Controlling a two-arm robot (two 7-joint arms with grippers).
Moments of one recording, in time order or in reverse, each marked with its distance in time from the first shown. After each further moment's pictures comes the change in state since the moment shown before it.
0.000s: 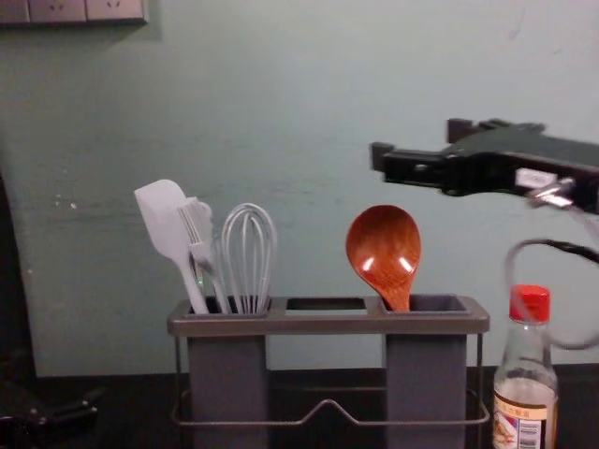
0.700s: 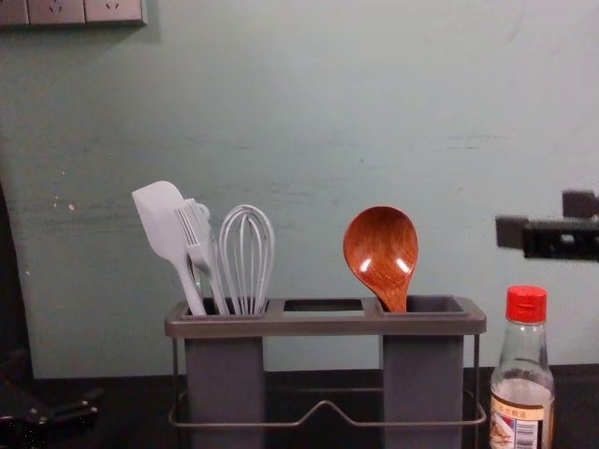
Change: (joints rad) left arm 0.000 0.000 0.000 0.000 0.000 0.000 0.000; right arm -0.205 0.215 0.145 -0.174 0.190 0.135 0.092
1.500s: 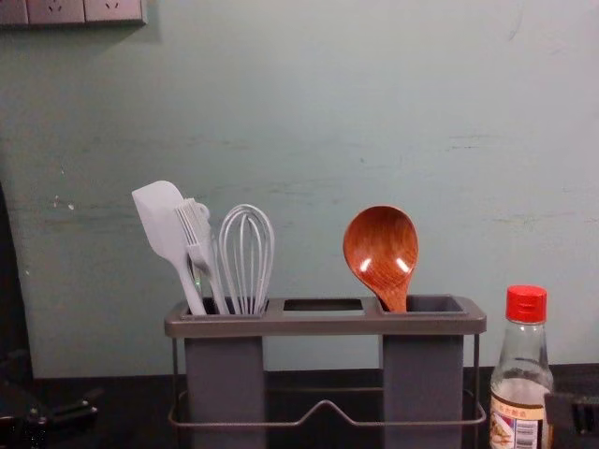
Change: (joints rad) left arm 0.000 0.000 0.000 0.000 0.000 0.000 0.000; right arm -0.067 0.067 -0.010 0.123 0.154 0.122 0.022
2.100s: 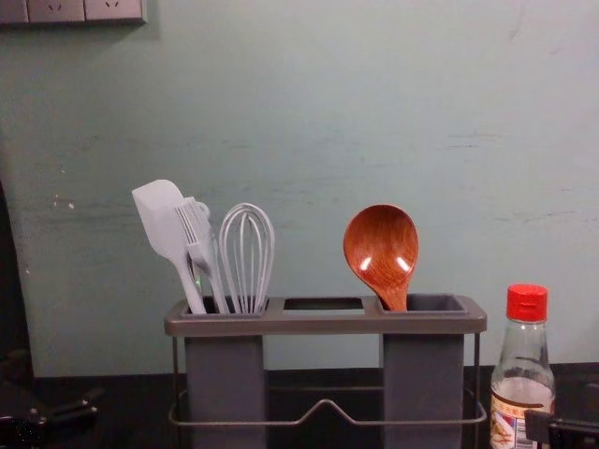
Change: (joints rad) left arm 0.000 0.000 0.000 0.000 0.000 0.000 0.000; right arm 0.057 -0.041 -0.088 0.172 -0.048 -0.226 -0.039
